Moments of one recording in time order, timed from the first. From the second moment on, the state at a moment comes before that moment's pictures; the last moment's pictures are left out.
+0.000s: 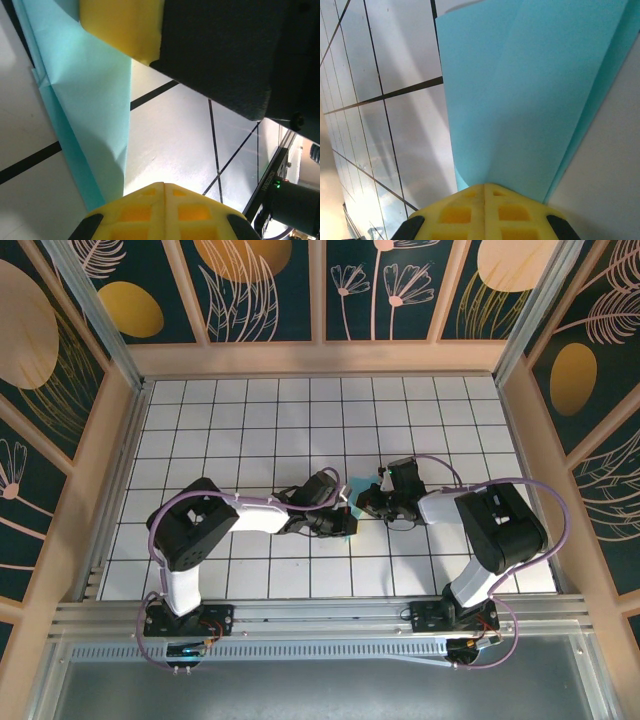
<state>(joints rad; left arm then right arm) -0.90 1.89 0.91 0.15 0.49 -0.91 0.42 1.64 0.57 0.20 -0.50 0.81</state>
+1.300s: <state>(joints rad) -0.91 1.89 0.84 0.22 0.46 -0.92 0.42 1.64 0.57 0.19 -0.50 0.81</state>
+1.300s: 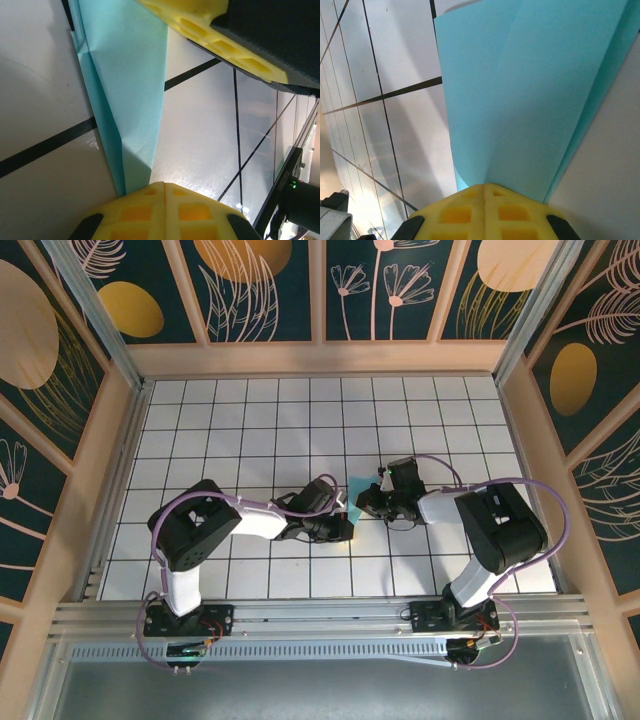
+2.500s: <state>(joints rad) -0.91 1.84 0.91 0.16 0.39 -0.85 0.42 1.64 0.57 0.18 -0.50 0.81</state>
